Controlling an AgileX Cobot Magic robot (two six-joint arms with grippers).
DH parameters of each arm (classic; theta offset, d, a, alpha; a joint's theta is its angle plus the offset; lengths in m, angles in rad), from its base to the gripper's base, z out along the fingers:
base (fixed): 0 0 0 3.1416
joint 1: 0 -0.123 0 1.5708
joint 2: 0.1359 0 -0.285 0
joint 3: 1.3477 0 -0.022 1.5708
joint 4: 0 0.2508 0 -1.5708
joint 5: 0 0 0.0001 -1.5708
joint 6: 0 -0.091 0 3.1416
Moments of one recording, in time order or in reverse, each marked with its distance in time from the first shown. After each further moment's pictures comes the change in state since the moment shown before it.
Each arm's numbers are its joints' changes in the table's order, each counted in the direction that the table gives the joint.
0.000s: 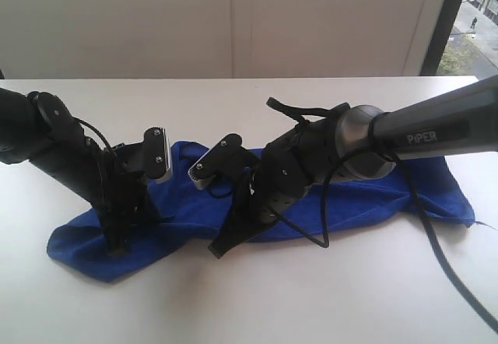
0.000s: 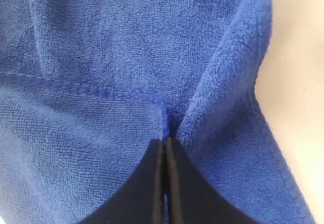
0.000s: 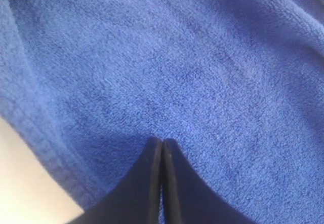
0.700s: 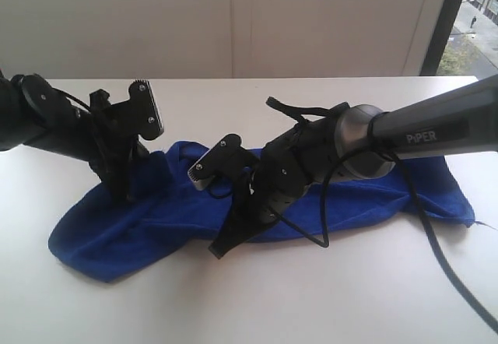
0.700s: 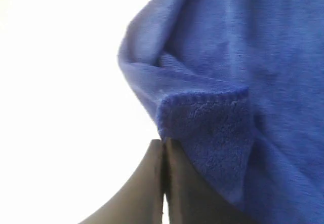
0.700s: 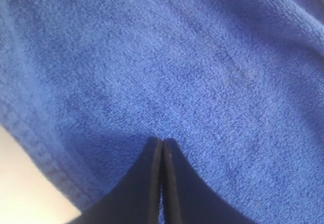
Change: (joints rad) left arm 0.000 -0.070 0.000 0.000 -0.364 0.002; right arm 0.000 0.000 -0.002 0.000 0.021 0.010
